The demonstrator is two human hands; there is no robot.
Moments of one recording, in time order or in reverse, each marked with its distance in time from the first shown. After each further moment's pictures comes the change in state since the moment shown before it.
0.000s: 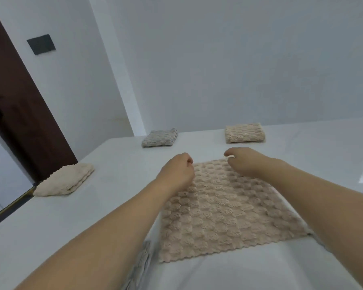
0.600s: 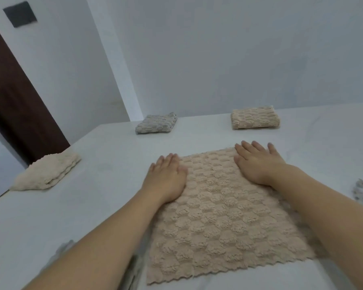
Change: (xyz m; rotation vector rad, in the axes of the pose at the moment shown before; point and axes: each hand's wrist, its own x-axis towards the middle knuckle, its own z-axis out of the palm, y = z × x) left_hand 0.033 -0.071 0.056 0.331 -0.171 -0.126; right_hand 0.039 0.044 0.052 -0.362 -0.059 0.050
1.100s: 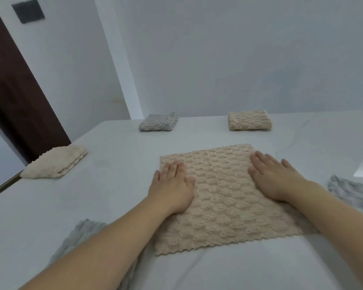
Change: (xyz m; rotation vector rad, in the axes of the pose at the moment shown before) left_hand -0.069 0.021 -0.007 0.017 -0.078 0.003; right_hand -0.075 0.015 -0.006 -0.022 -0.031 0.070
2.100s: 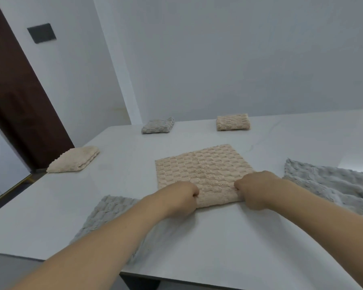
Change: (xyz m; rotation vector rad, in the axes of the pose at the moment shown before) left_hand -0.121 0.037 -0.032 -0.010 -0.142 0.293; right_hand -0.133 -0.034 -0.032 -0.392 -0.093 -0.222
